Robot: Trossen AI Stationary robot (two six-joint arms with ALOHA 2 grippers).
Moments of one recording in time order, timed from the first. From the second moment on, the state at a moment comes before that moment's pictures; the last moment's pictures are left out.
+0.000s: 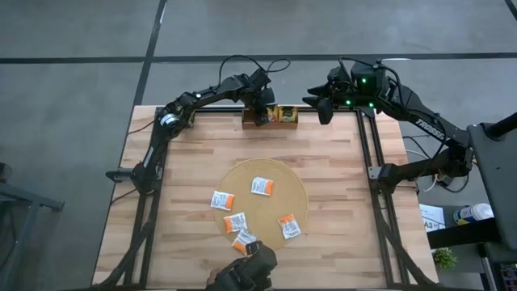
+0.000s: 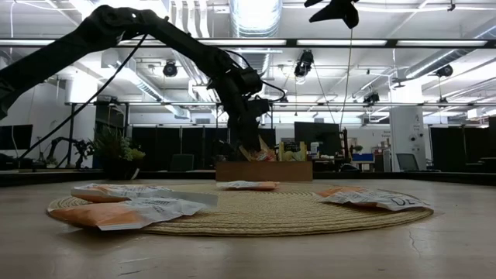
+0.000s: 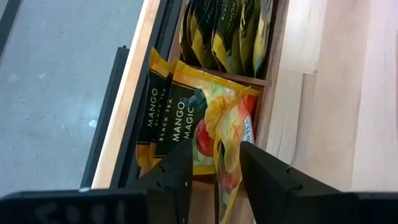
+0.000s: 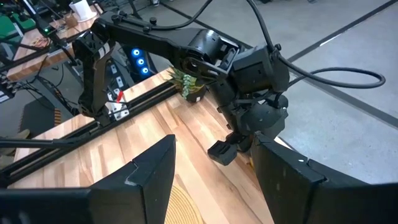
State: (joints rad) left arm 0.64 2.24 2.02 -0.79 0.18 0.39; right arm -0.53 1.21 1.45 -0.63 -0.15 0.24
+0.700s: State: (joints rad) left arm 0.65 2.24 2.12 -0.82 0.18 0.33; right arm -0.53 1.21 1.45 -0.64 -0.16 0.23
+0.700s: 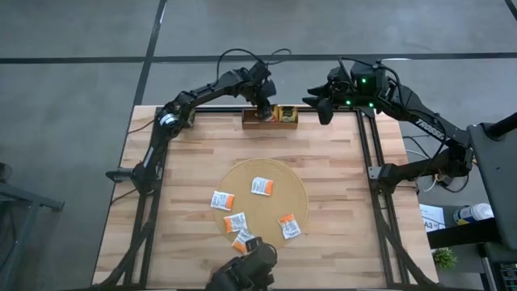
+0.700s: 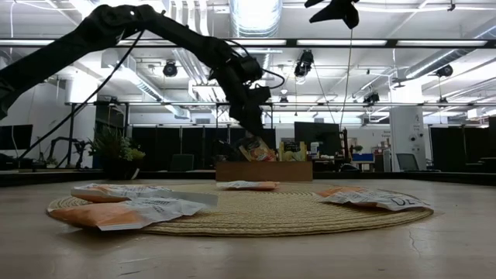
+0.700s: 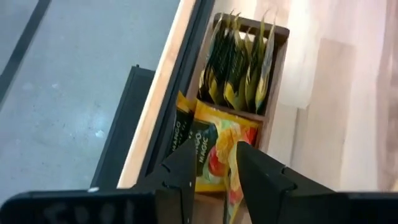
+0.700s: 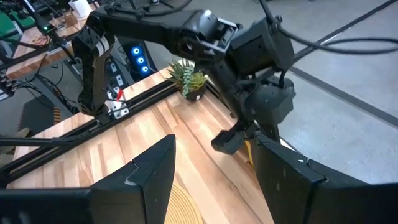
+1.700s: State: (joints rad) left arm 0.73 2.24 2.15 -1.15 0.23 0.34; right arm -0.53 1.21 1.45 -0.68 -0.16 0.18
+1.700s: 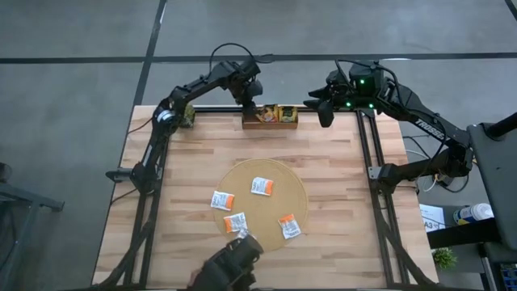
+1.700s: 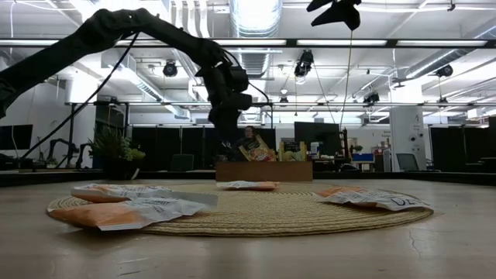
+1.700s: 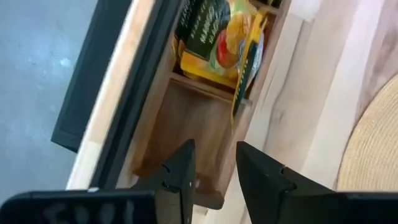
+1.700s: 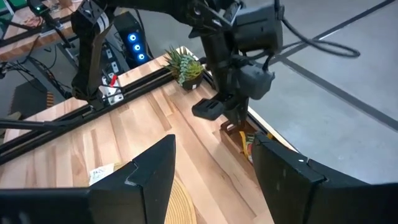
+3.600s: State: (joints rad) left arm 0.70 2.19 1.97 -0.82 0.35 0.31; right arm -0.53 1.21 1.39 -0.68 -0.16 0.18
